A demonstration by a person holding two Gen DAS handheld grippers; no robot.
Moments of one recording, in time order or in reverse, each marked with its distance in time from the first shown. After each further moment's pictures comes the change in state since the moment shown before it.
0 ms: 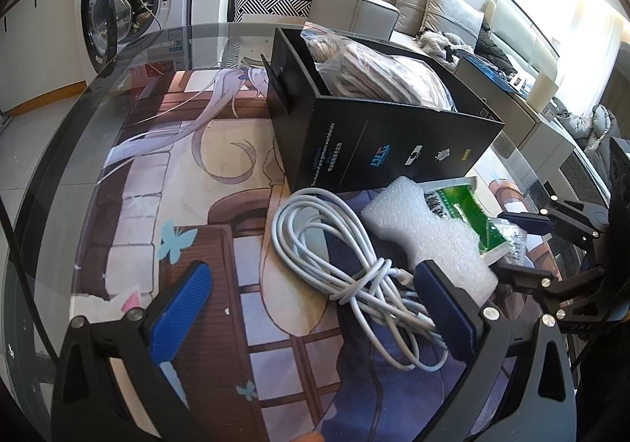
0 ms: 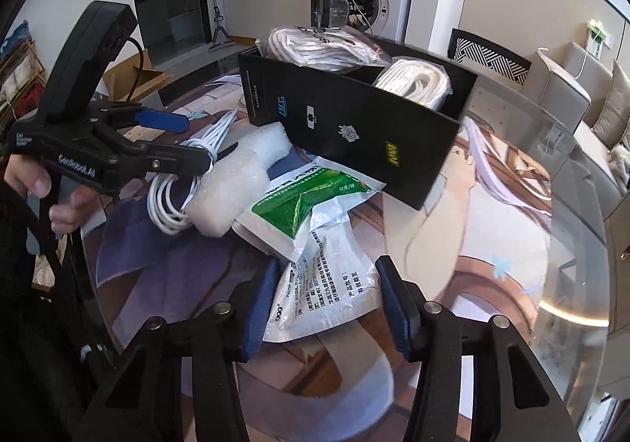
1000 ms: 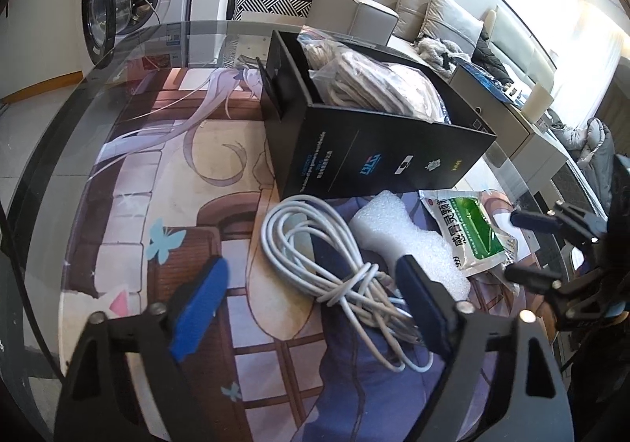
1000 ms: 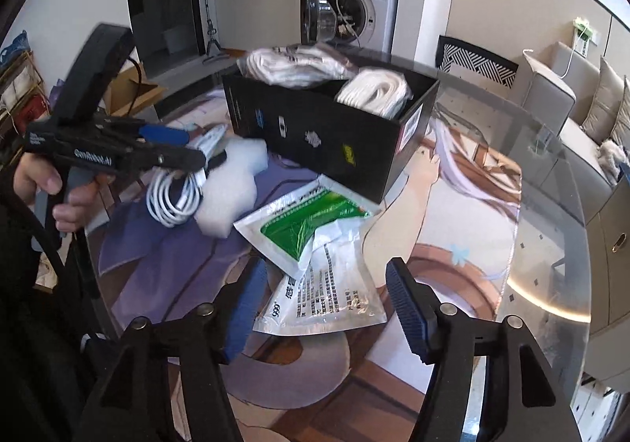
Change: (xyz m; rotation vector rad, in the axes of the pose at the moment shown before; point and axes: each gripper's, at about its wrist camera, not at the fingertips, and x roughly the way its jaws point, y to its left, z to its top) left arm -0.002 -0.002 0.000 -0.036 -0.002 -0.045; right arm -0.018 -0.019 -0.011 0.028 -0.028 -0.011
